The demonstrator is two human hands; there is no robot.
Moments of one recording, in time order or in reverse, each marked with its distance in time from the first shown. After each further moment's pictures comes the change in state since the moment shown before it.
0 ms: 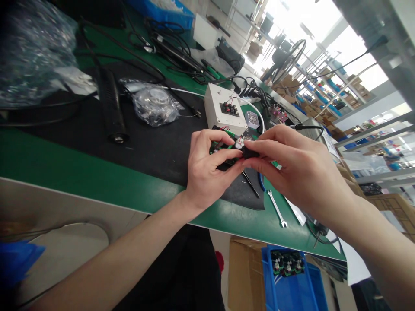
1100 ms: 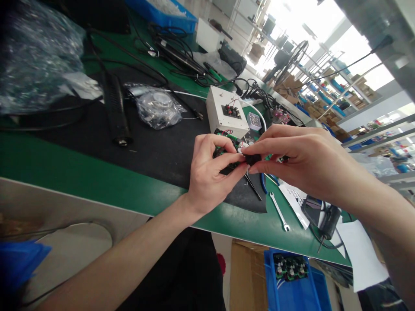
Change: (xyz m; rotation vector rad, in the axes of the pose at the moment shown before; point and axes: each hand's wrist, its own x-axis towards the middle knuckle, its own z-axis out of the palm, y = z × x) left_hand 0.001 0.002 -0.003 -0.006 -0.053 0.005; right_hand 0.023 0.019 -0.018 0.029 -0.140 -0.222
